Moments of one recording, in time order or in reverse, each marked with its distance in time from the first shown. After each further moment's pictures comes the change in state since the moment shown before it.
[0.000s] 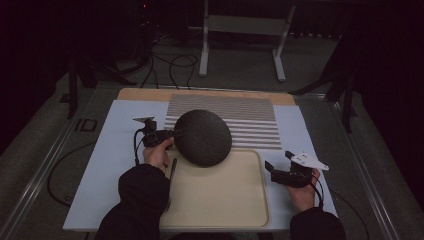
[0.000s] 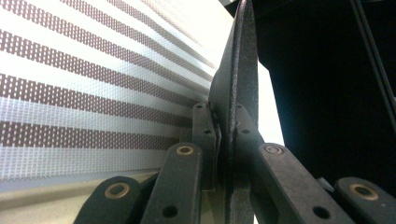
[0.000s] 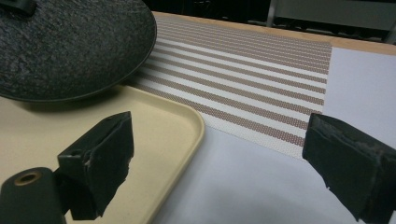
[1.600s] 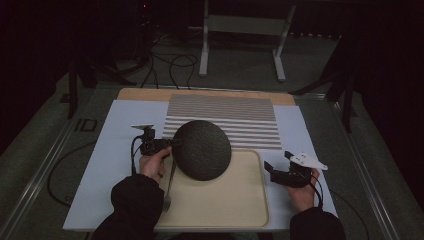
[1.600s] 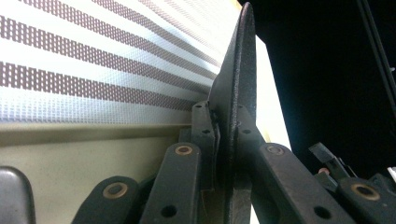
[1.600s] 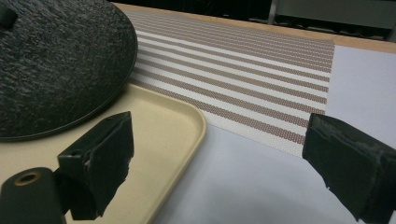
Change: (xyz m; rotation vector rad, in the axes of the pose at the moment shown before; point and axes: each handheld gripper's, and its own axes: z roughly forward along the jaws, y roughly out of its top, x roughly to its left) left arm 0.008 -0.020 -0.012 0.066 -0.033 0.044; right arm 0.001 0.000 0.001 0.010 0.002 -0.006
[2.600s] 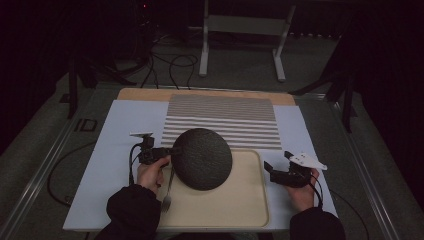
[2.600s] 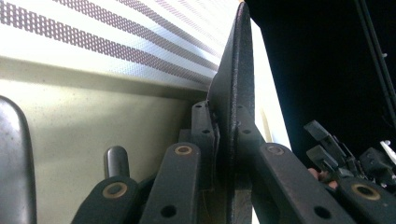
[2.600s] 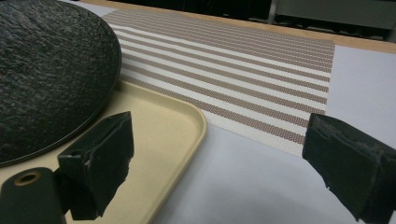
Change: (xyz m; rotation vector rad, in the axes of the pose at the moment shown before) left arm 0.002 -0.024 -0.010 0.026 -0.026 0.017; right arm 0.000 0.000 0.001 0.002 -0.001 -0.005
